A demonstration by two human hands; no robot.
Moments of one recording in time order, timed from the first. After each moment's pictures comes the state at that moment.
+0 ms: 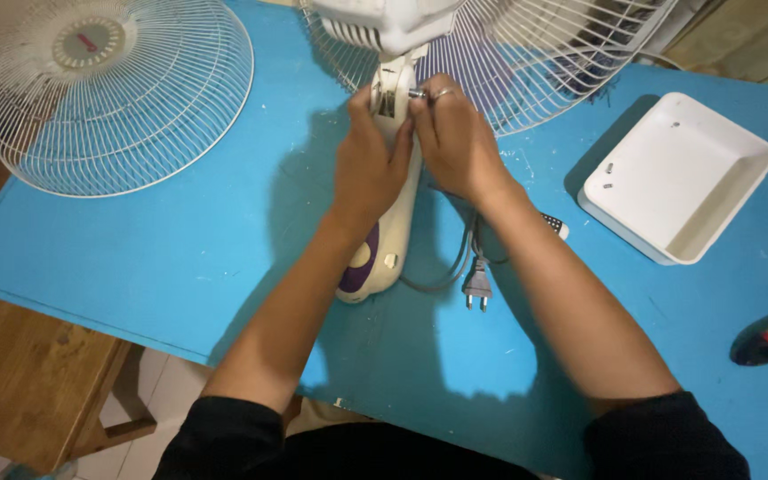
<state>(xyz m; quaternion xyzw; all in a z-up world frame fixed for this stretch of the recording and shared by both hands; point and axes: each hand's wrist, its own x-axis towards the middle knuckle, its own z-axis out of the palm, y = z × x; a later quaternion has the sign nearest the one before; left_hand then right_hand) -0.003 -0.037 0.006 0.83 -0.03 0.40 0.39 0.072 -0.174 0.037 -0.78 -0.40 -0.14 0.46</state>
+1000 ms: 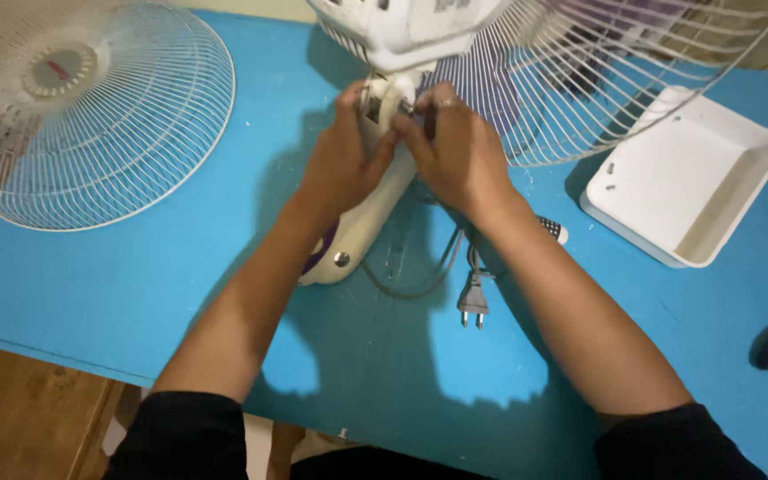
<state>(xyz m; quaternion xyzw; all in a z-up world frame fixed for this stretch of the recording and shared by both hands) 0.022 0.017 -0.003 0.87 -0.15 0.29 0.37 0.066 -0.176 0.038 -0.83 -0.34 -0.16 0.42</state>
